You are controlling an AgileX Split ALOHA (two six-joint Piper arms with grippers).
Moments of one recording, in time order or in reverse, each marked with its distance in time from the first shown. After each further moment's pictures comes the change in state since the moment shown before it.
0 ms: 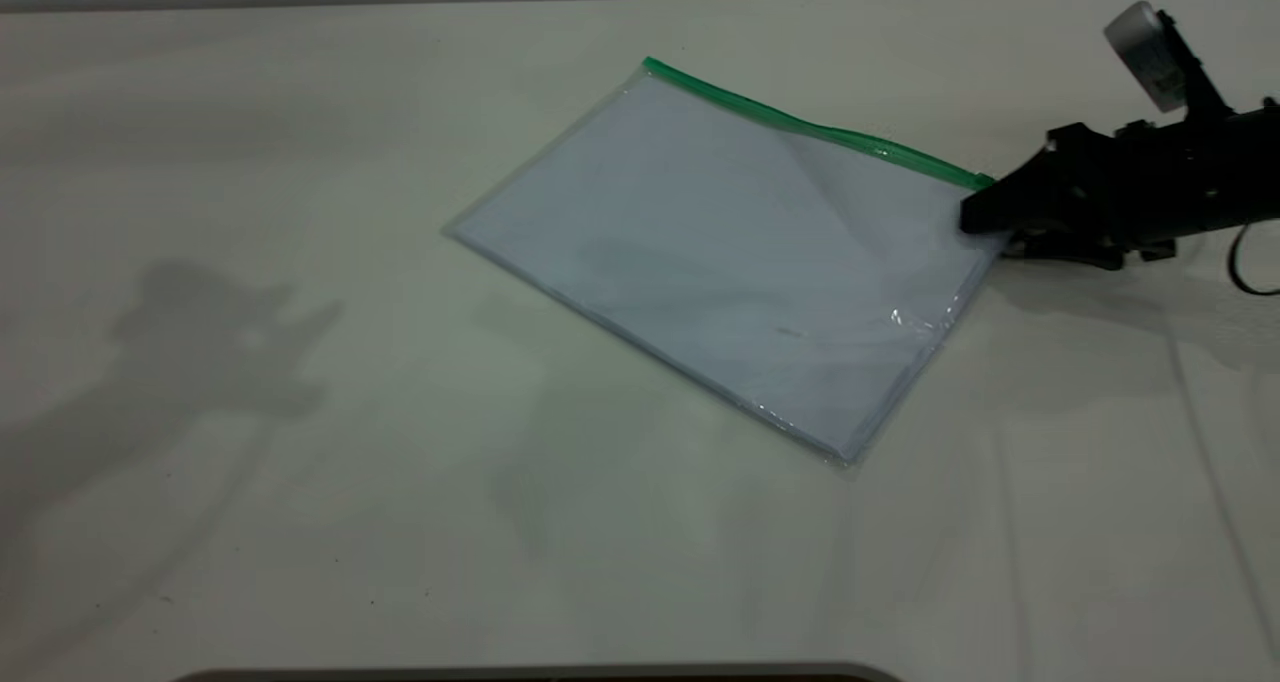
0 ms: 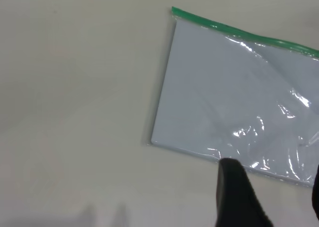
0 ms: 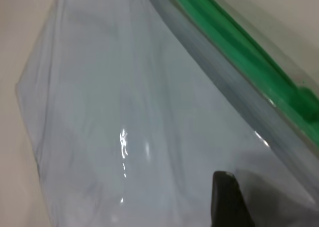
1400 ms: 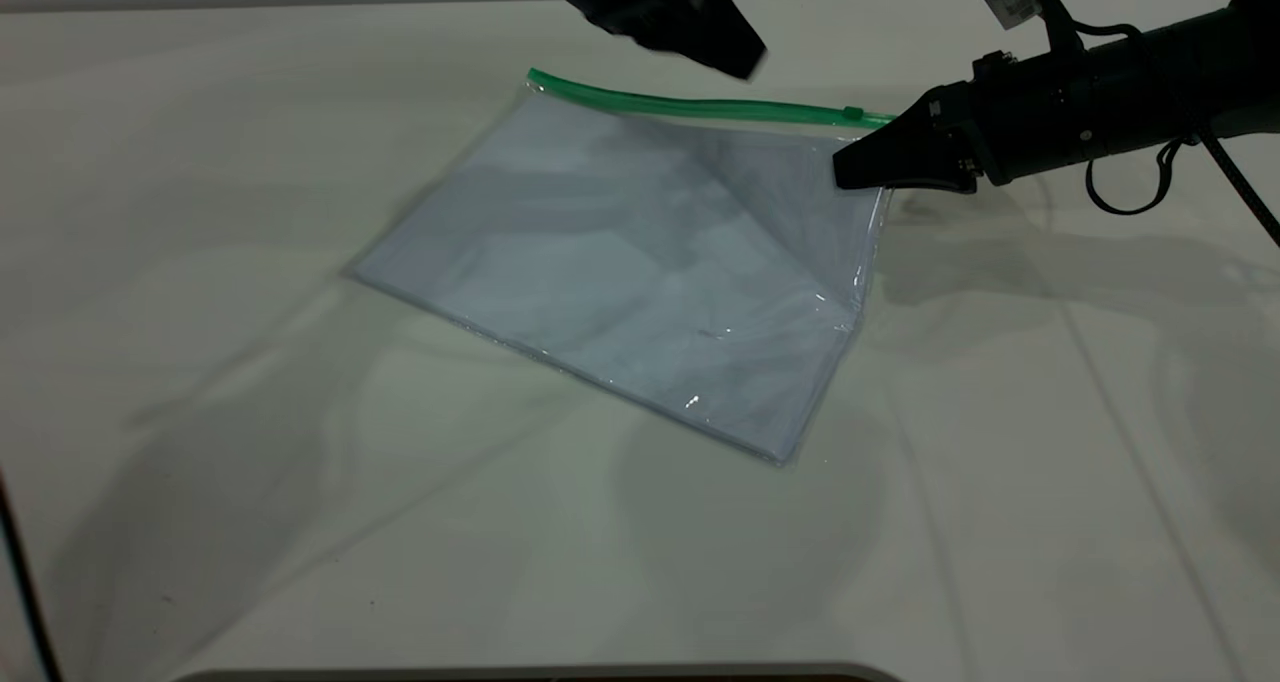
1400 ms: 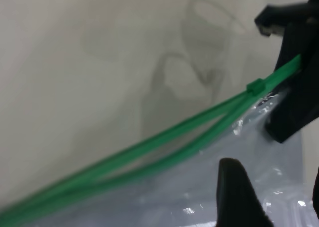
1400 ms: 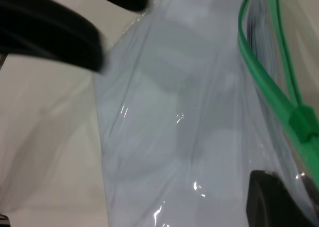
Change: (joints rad) left arm -0.402 1.062 -1.141 0.103 0.308 0.060; right arm 0.158 0.011 -0.170 -0.102 0.155 -0.052
